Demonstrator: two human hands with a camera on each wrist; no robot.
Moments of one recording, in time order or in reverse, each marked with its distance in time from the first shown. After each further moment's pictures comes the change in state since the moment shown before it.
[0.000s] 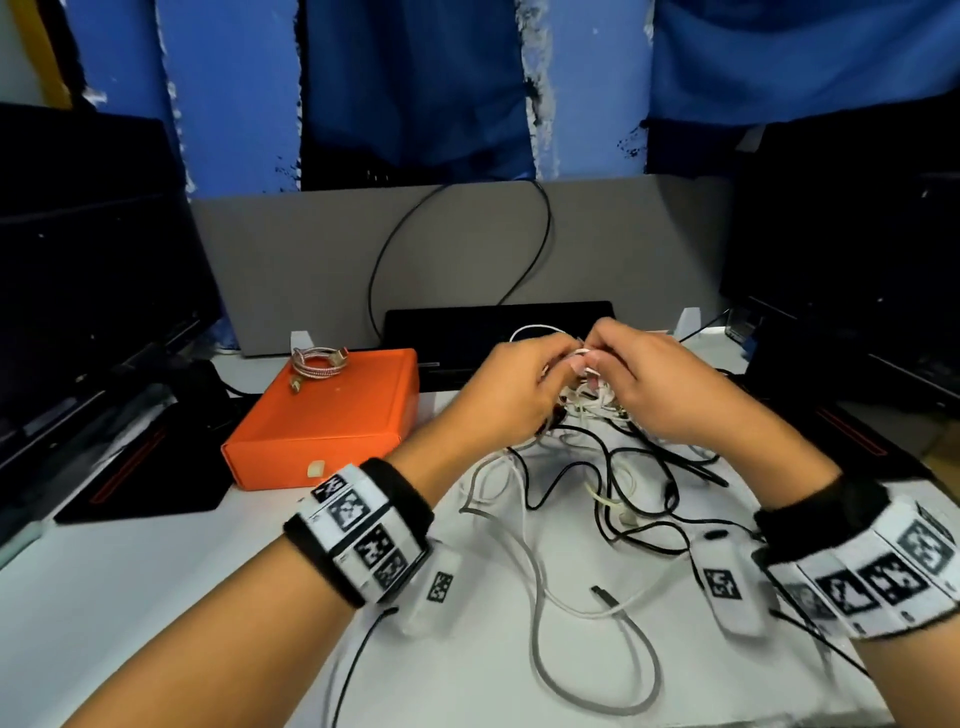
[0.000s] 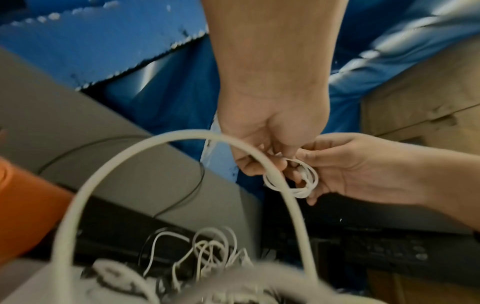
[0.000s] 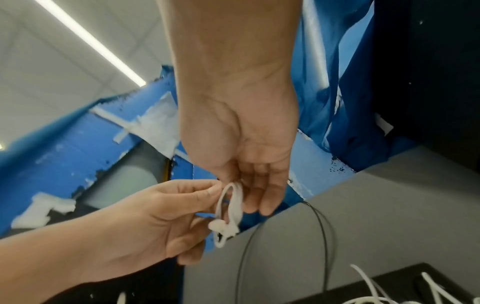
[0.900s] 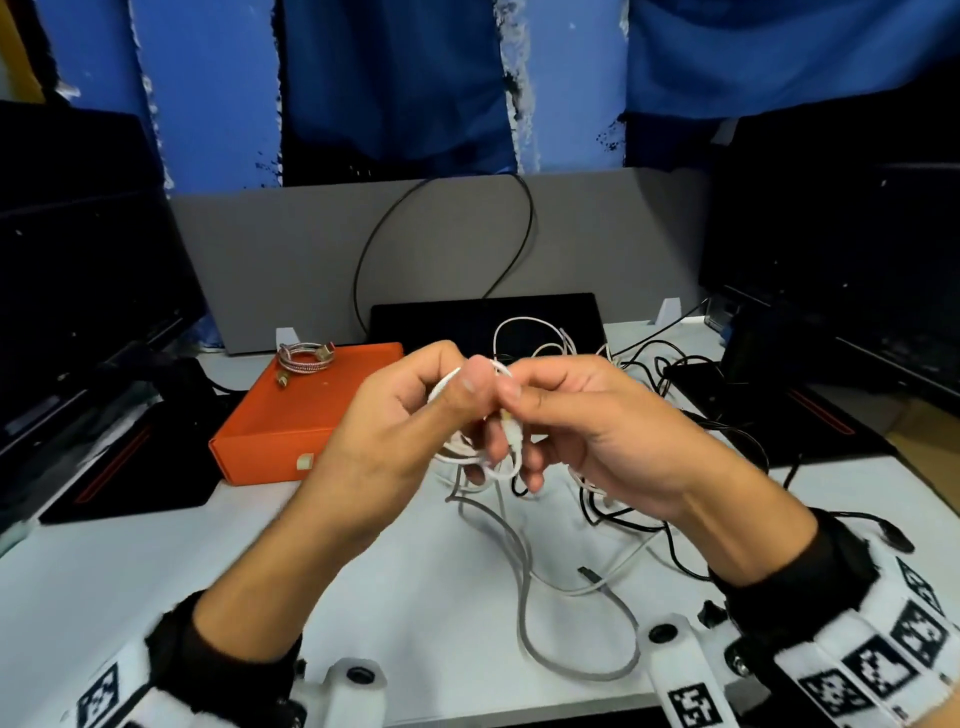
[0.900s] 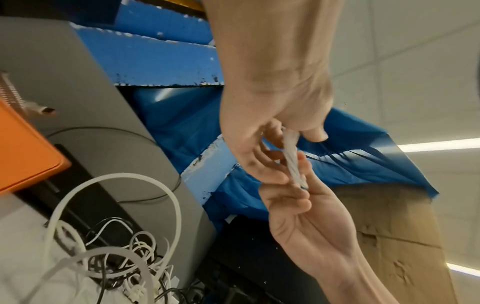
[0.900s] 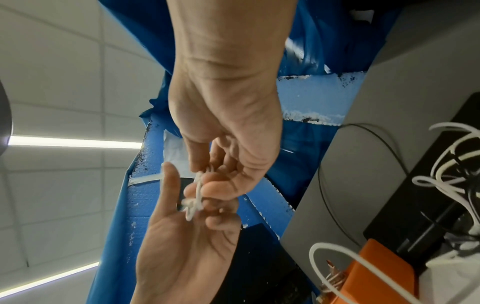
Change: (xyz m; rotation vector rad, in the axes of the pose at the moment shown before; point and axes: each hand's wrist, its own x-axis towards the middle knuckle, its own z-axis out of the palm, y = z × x) left_hand -0.107 0.061 -0.067 -0.764 0.079 -0.080; right_hand -0.052 -0.099 -0.005 1.215 -0.306 0.029
